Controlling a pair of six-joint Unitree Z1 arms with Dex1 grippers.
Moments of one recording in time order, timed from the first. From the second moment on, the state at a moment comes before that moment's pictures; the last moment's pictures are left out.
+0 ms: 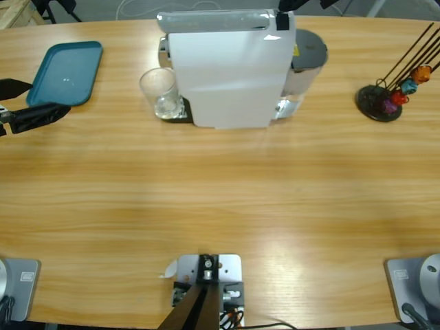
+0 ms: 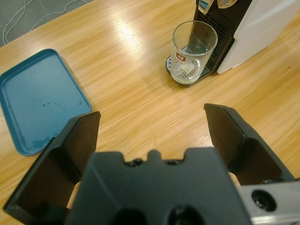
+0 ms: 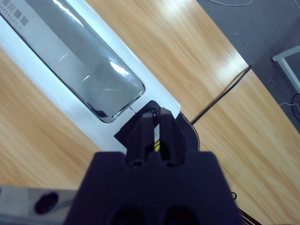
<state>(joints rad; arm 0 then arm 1) -0.64 1.09 -0.55 0.04 0.02 0.03 0.64 1.73 -1.58 0.67 -0.04 -0.26</state>
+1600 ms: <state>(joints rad) -0.64 1.09 -0.55 0.04 0.04 0.02 0.61 1.60 -1.50 0.70 0.16 -0.20</state>
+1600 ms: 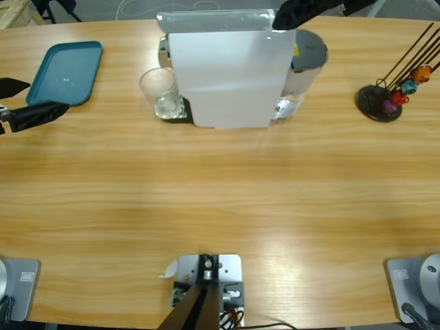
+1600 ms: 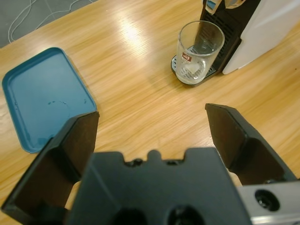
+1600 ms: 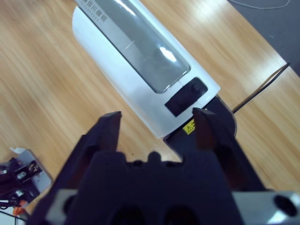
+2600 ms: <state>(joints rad) -0.64 1.09 -0.55 0.04 0.05 0.02 0.61 1.12 -0.79 0.37 0.12 -0.11</state>
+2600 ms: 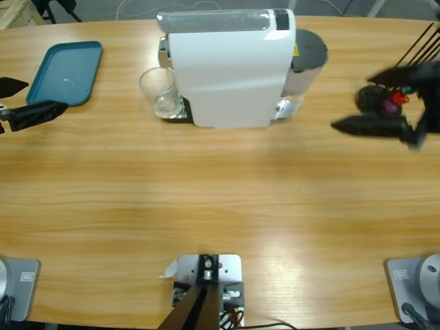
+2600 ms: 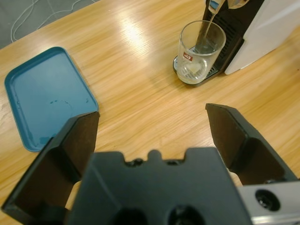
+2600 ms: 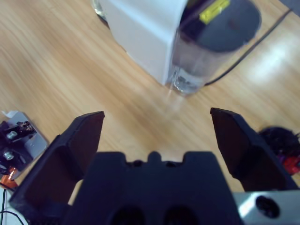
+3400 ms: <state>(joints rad) -0.64 1.09 -0.50 -0.01 0.01 0.02 0.65 0.96 -0.54 0.19 0.09 -0.01</state>
